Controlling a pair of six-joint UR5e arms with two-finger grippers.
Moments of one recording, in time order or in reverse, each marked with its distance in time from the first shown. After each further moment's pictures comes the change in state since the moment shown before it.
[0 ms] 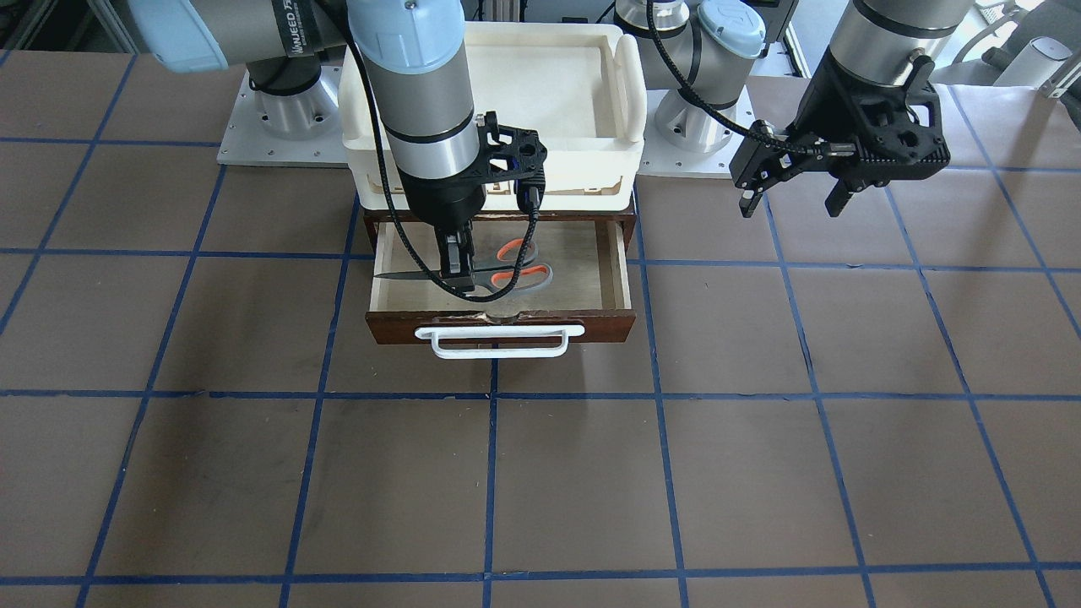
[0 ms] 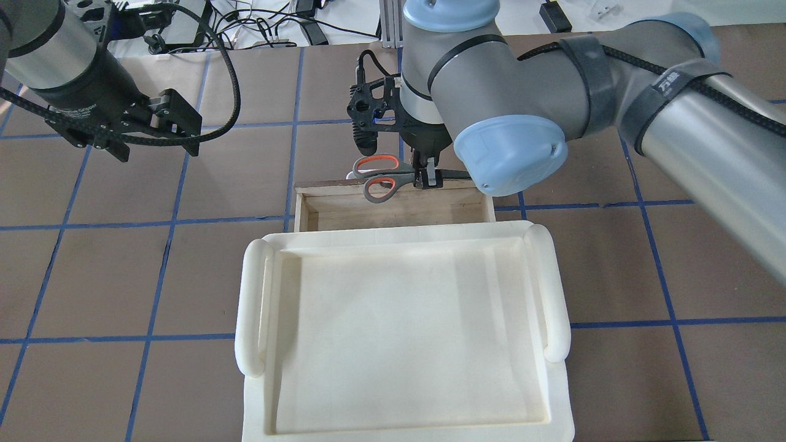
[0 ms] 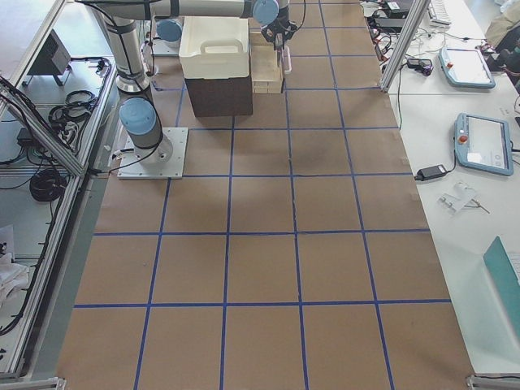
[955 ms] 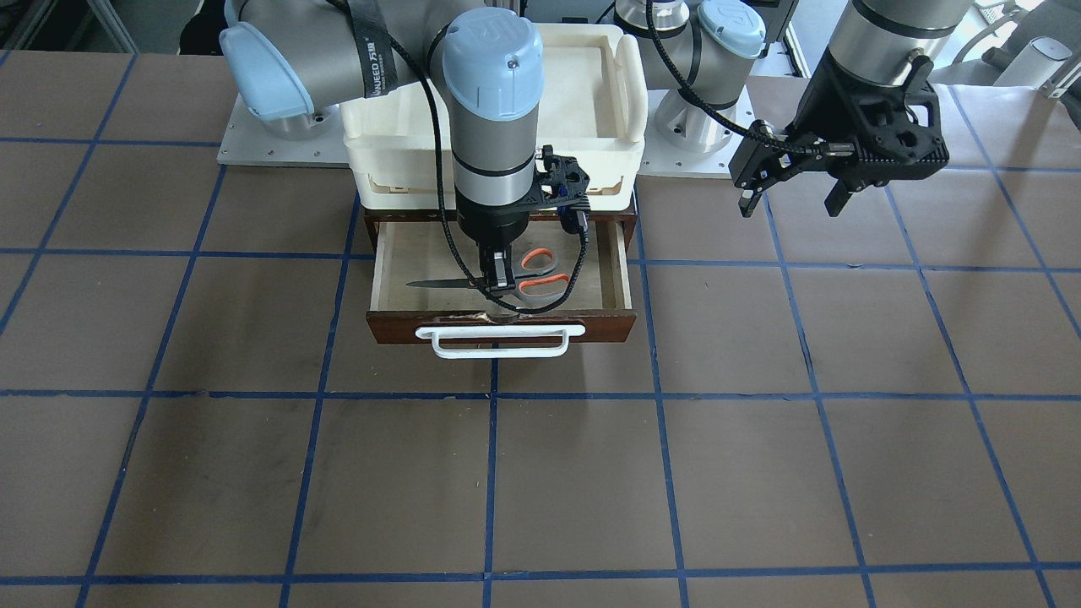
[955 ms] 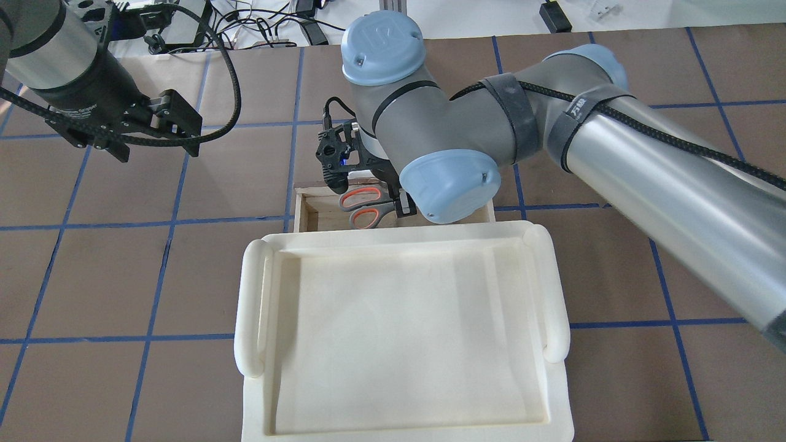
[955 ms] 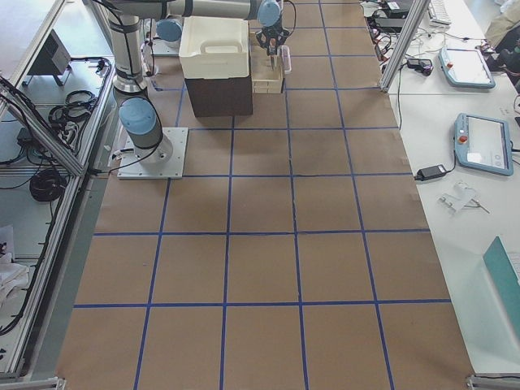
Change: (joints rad) left arm -0.002 0.000 0.000 -0.001 0.003 0.001; right arm 0.083 0.075 0.001 0.000 -0.078 0.011
